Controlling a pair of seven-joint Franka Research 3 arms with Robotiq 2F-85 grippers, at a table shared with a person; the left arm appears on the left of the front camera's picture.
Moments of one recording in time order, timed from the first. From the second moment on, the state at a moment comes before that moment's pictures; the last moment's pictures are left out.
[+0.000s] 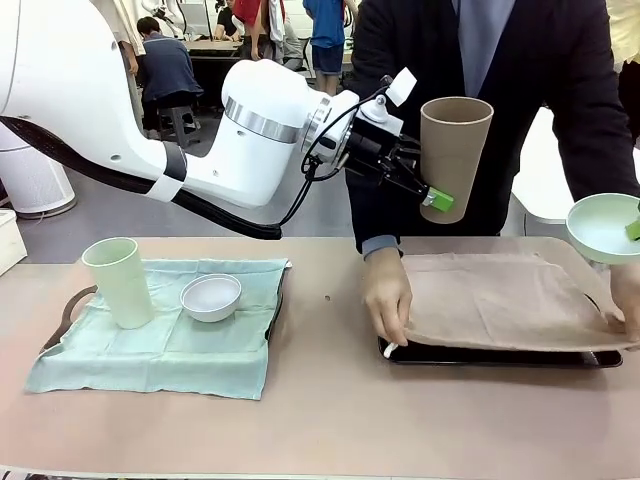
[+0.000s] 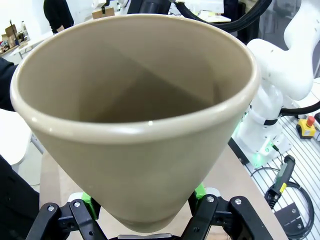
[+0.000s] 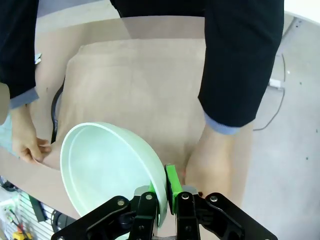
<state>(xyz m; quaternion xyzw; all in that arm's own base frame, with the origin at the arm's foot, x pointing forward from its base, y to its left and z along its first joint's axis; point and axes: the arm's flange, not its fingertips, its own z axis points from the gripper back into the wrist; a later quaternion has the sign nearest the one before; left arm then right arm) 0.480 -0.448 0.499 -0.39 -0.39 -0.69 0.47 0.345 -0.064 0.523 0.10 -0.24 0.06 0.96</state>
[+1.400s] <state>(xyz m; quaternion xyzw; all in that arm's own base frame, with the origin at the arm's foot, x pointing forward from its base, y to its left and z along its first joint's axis) 0.480 -0.448 0.499 -0.39 -0.39 -0.69 0.47 0.345 -0.064 0.523 0.10 -0.24 0.06 0.96</state>
